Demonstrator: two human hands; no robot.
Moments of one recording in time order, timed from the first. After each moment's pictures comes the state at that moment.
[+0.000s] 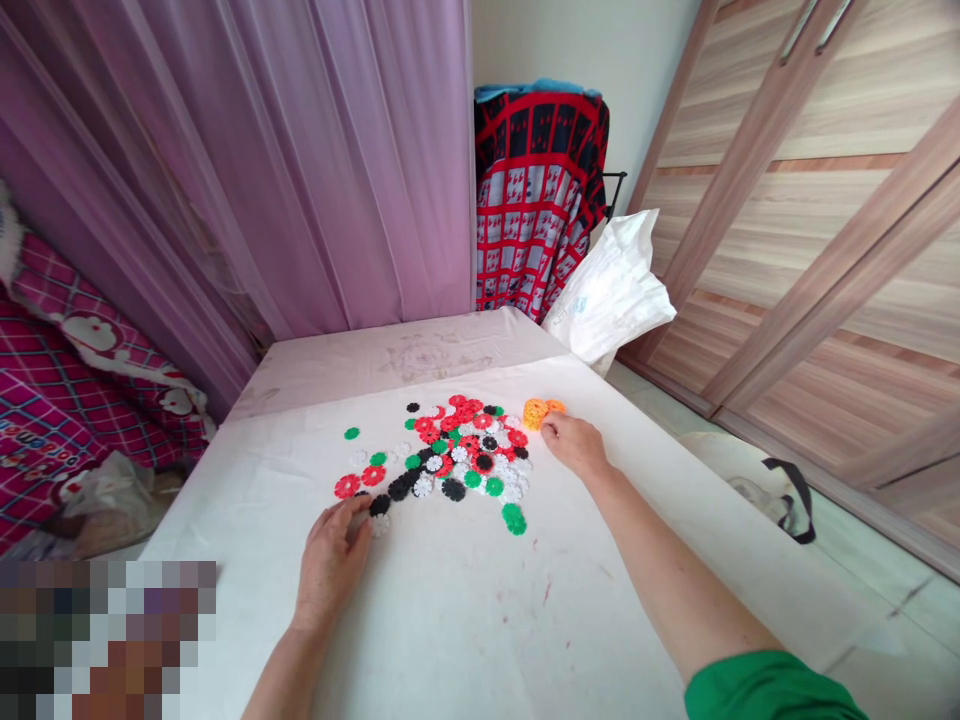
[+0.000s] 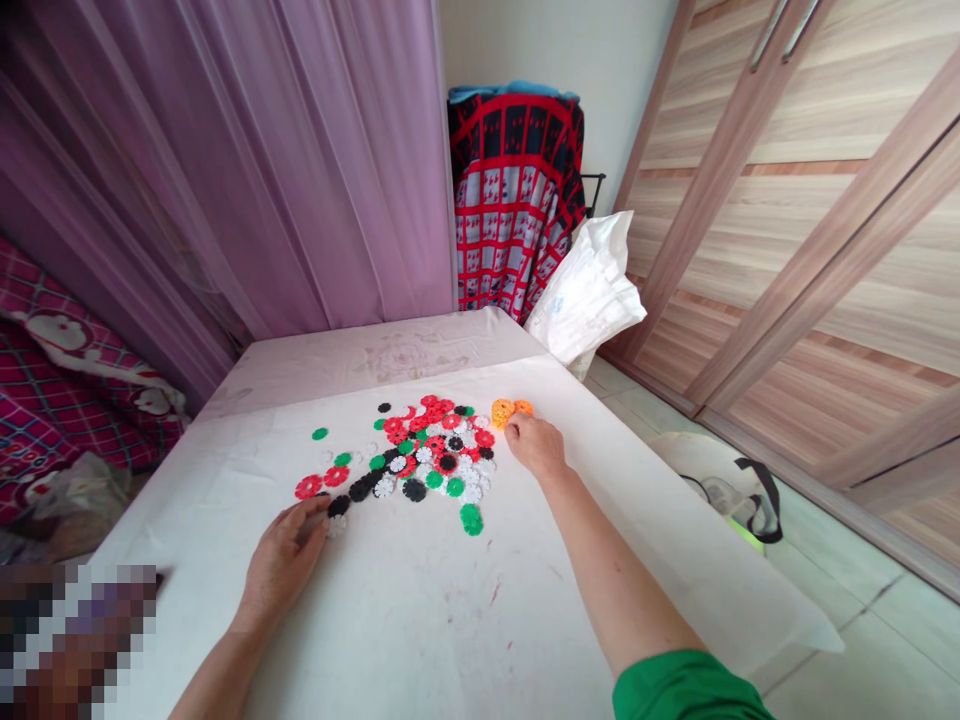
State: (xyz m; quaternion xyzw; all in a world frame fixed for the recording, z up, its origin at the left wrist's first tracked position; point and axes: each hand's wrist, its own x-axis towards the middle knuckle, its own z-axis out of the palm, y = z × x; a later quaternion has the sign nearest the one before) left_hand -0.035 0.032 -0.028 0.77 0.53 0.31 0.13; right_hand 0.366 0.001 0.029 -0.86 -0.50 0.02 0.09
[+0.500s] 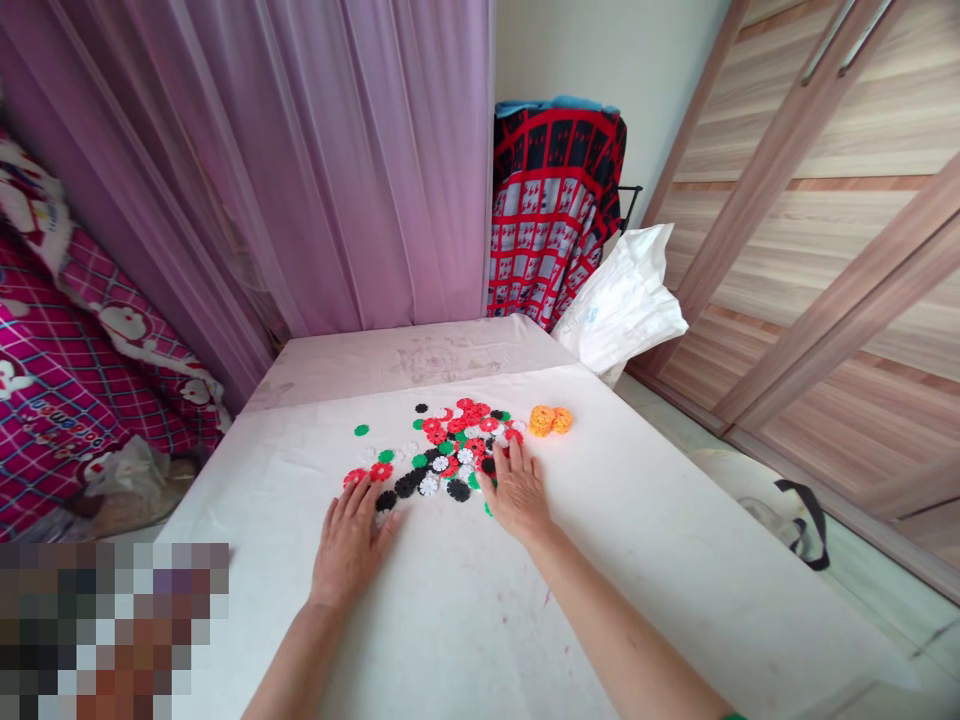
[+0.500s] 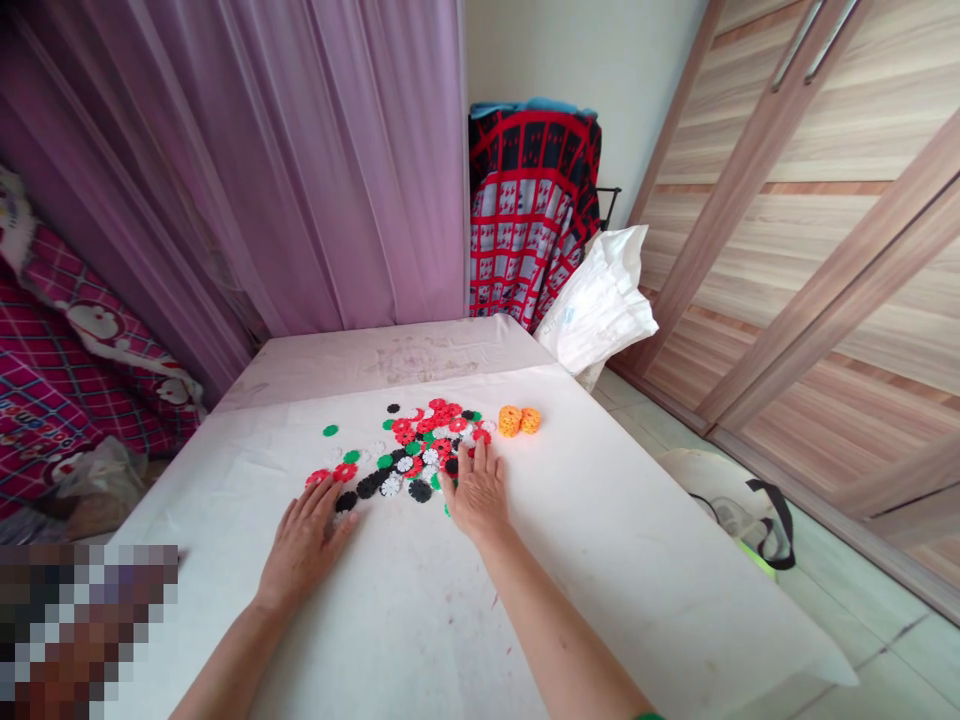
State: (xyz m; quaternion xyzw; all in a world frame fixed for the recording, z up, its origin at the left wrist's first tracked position) left_hand -0.022 0.029 -0.040 0.81 0.54 0.22 0.03; right_hand 0.250 -0.008 -0.031 -0.81 -0.58 0.03 0.13
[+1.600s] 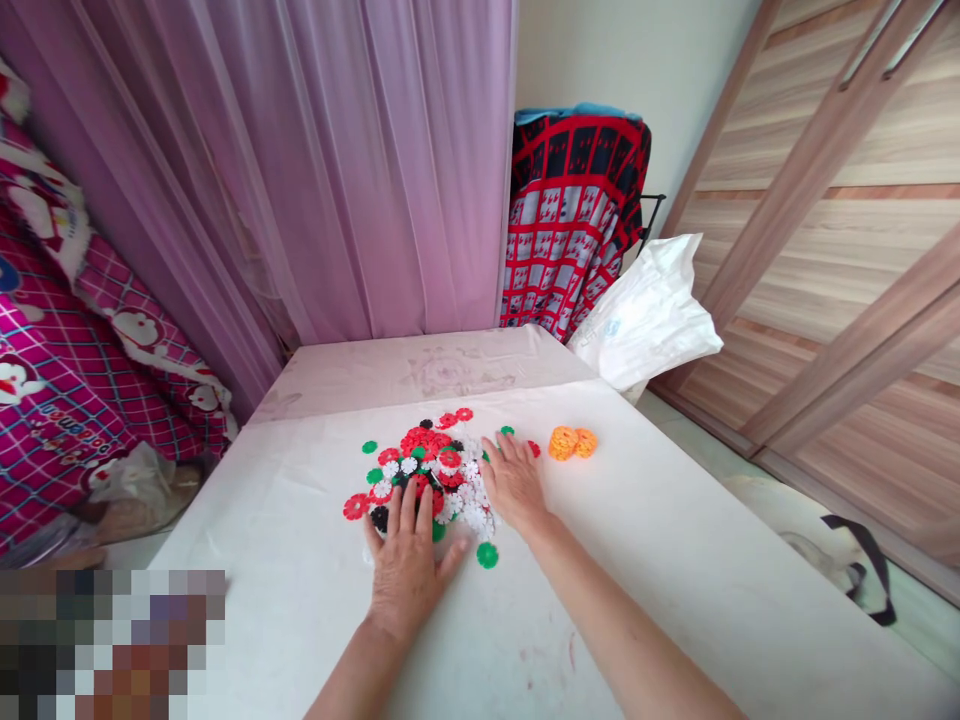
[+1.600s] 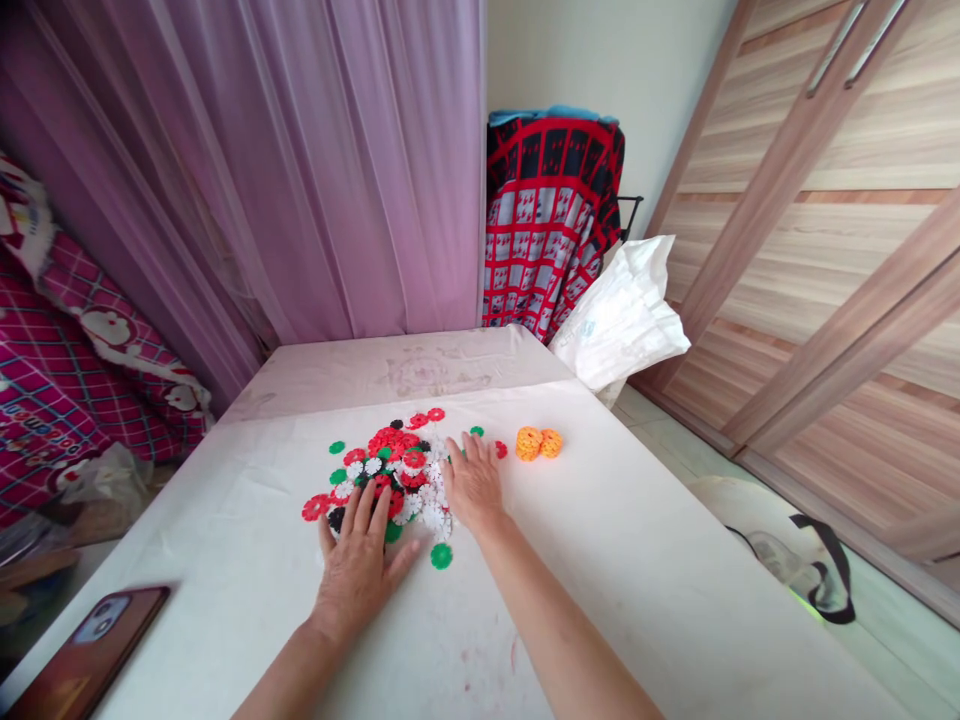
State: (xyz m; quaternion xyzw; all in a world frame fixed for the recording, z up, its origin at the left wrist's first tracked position) left_hand 0.054 0.015 -0.039 0.82 0.55 0.17 -0.03; right_hand 0.251 0.050 -0.018 -0.74 -0.65 0.00 0.19
